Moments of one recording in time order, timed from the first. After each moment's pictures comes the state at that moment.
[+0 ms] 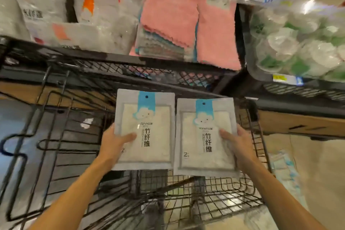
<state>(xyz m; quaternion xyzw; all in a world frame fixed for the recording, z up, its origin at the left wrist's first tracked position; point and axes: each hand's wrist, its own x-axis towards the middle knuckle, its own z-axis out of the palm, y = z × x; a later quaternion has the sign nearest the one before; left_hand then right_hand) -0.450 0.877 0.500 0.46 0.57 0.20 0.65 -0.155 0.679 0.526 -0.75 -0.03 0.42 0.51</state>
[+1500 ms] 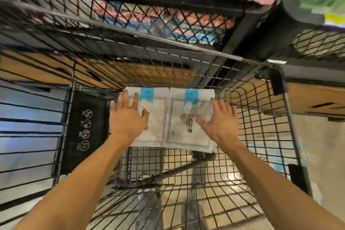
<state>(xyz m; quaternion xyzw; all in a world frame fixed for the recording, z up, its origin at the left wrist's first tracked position) -0.378 0.864 0.344 0.84 0.52 -0.15 0.11 -0.148 0.700 0.353 -0.90 -0.39 0.19 -0.01</state>
